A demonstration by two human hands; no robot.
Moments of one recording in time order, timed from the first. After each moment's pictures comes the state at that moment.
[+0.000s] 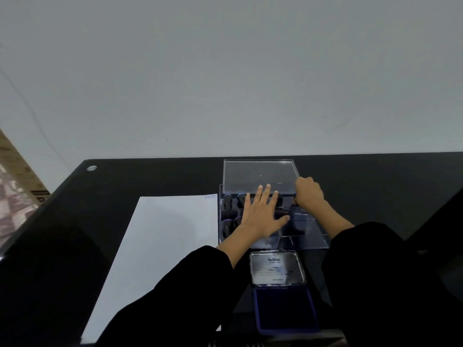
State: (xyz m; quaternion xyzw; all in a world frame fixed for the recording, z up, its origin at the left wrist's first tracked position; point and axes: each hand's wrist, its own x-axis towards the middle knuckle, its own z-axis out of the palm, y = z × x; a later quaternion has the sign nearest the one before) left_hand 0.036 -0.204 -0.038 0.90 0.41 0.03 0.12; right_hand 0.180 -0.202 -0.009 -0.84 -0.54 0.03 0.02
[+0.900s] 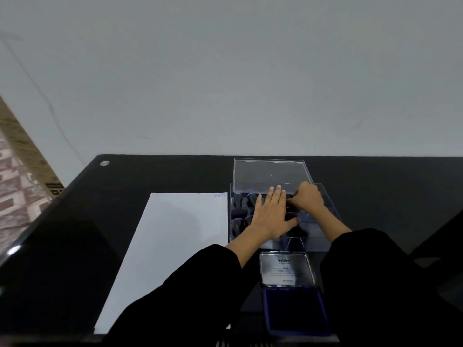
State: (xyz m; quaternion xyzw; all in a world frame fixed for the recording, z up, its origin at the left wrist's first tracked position) left_hand 0.034 -0.208 -0.032 0.89 0.41 0.04 0.17; right_hand 0.163 -0.192 -0.025 -0.84 -0.49 0.16 0.17
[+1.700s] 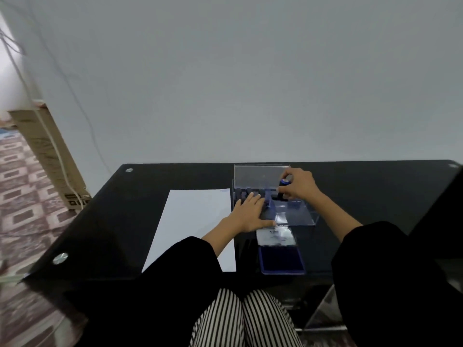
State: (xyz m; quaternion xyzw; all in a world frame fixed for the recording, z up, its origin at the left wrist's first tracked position) left_hand -0.051 -0.295 0.023 0.90 0.39 0.01 0.16; right_hand 0.108 -0.312 0.073 -0.76 -0.56 0.15 0.30
